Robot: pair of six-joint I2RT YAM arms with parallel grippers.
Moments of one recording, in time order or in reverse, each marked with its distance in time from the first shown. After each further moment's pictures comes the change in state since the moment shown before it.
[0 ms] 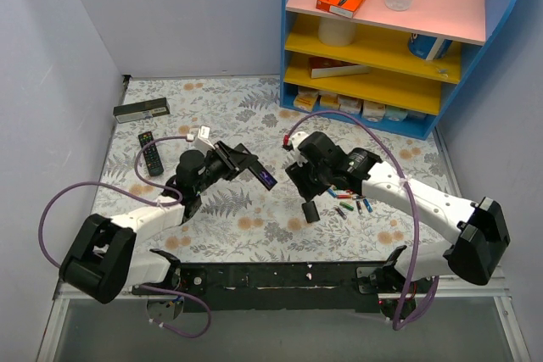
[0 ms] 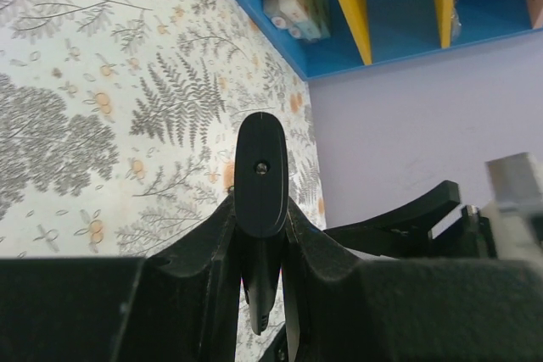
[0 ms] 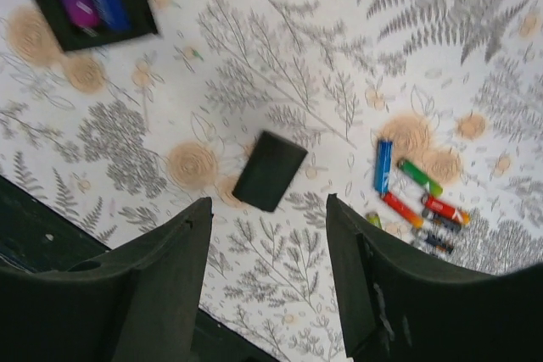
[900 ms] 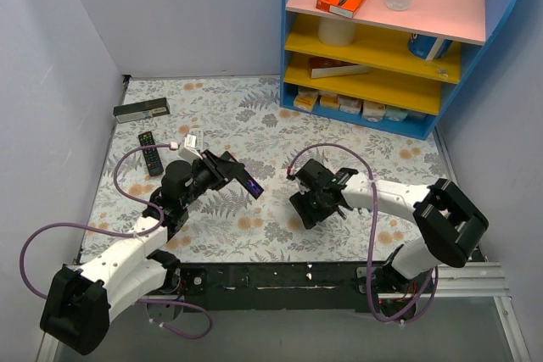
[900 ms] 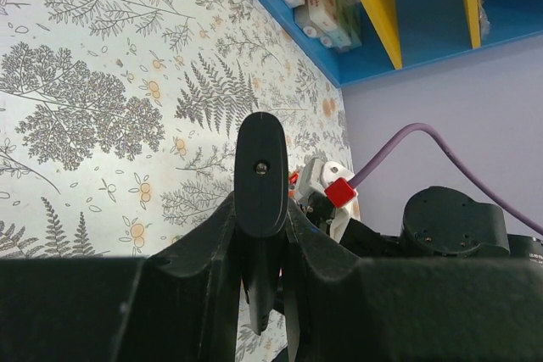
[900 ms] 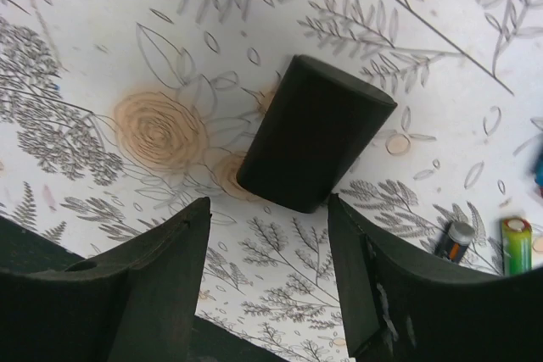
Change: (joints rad) left arm 0.007 -0.373 -0.064 -0.358 -0.105 0.119; right arm -0.022 0.127 -0.341 0.173 -0.124 0.120
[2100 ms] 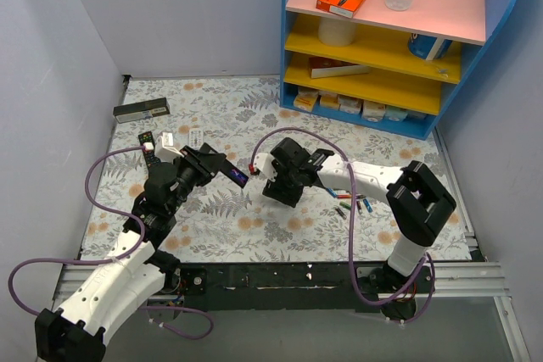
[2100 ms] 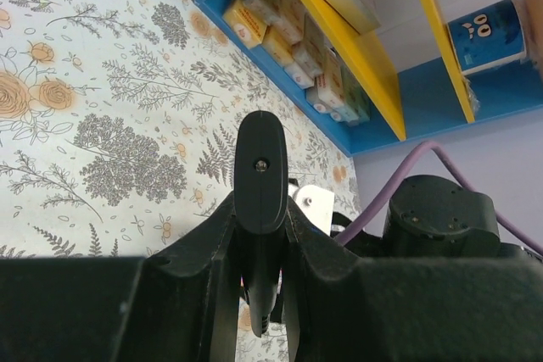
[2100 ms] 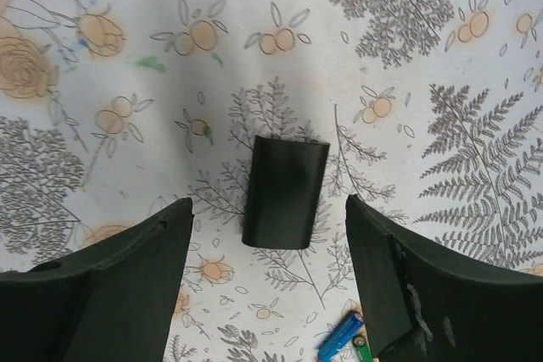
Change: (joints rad) left arm 0.006 -0.234 0.114 -0.288 -0.223 0.051; right arm 0.034 0.216 0.320 0.089 -0.042 -0.628
